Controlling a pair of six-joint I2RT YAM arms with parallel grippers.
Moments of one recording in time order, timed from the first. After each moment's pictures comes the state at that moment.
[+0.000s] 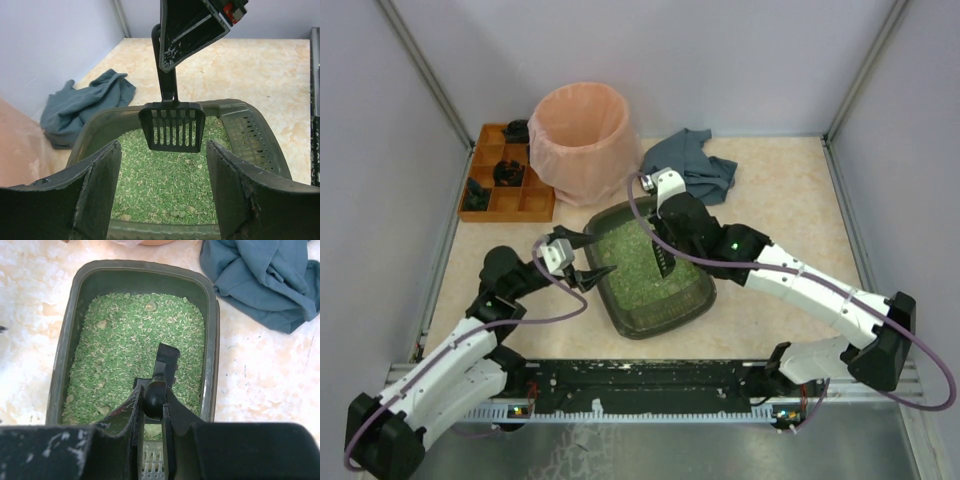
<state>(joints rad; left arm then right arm) -0.51 0.71 0.41 0.40 0.62 0.17 0.97 1.28 1.25 -0.56 0.41 0.19</state>
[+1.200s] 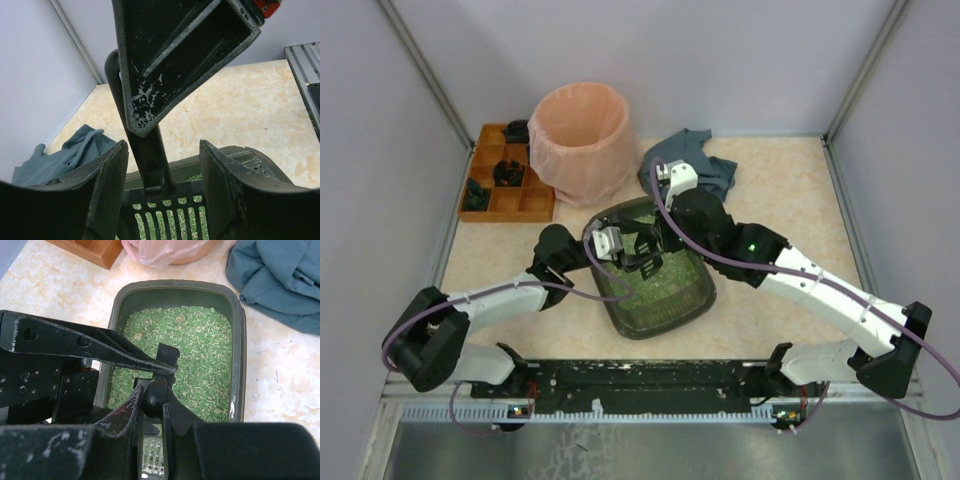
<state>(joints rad) -0.71 1.33 0.58 0.97 0.66 0.19 0.97 1.22 1.29 -0.57 0.33 0.33</state>
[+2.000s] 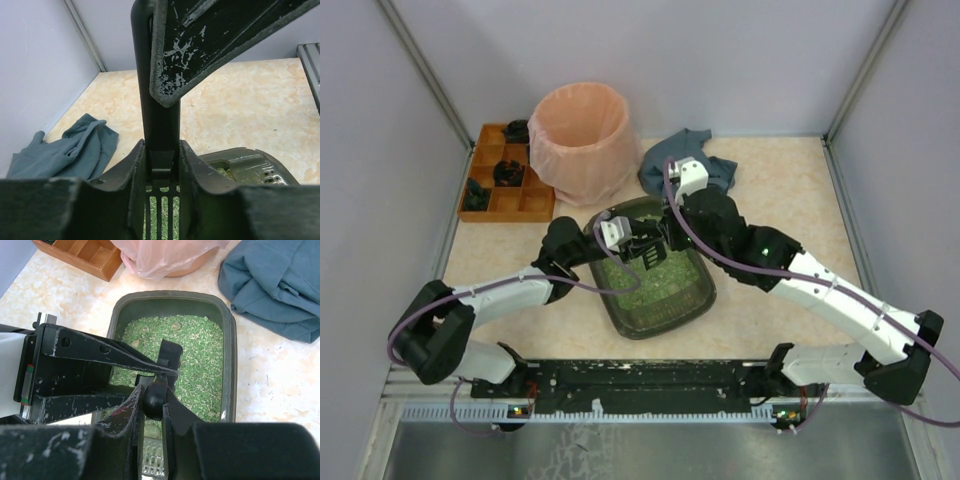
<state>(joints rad) -0.71 1.39 0.65 0.90 0.60 0.19 0.97 1.16 1.29 -0.57 0.35 0.31</state>
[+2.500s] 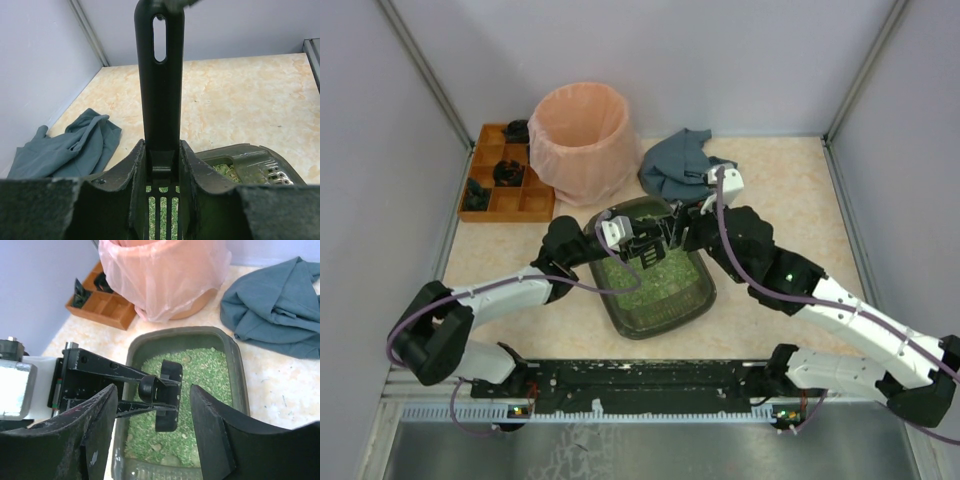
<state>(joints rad) -0.72 1.39 0.66 0.87 0.59 0.19 0.97 0.99 1.10 -0.33 0.41 0.37</state>
